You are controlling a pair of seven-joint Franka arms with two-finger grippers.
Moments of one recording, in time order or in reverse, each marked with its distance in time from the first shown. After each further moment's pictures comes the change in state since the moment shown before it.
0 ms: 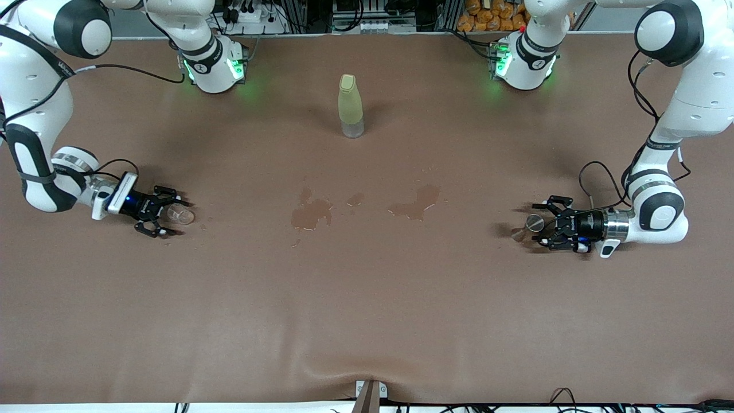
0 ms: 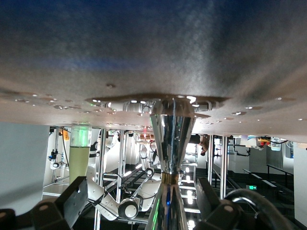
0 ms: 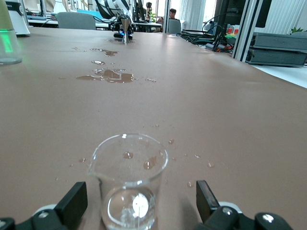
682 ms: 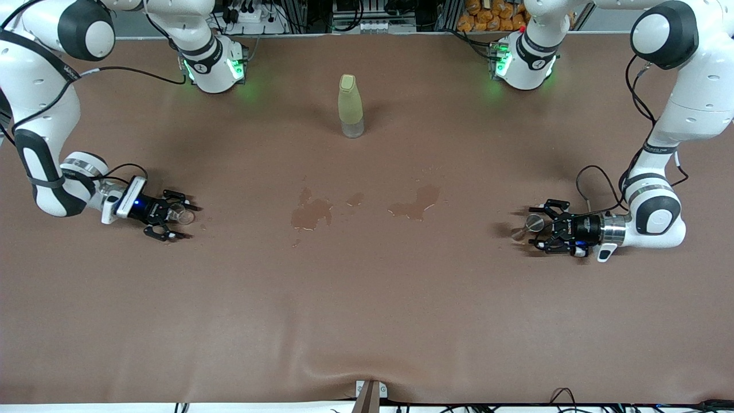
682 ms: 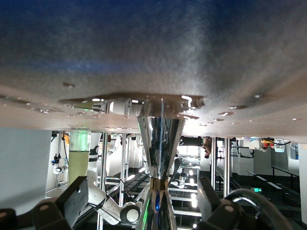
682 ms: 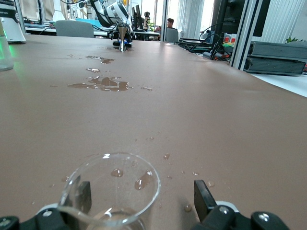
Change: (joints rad) left arm -0.023 0.014 0.000 0.030 0.000 0.011 -0.001; right arm 0.001 0.015 0.037 0.008 0.044 0.001 -0.005
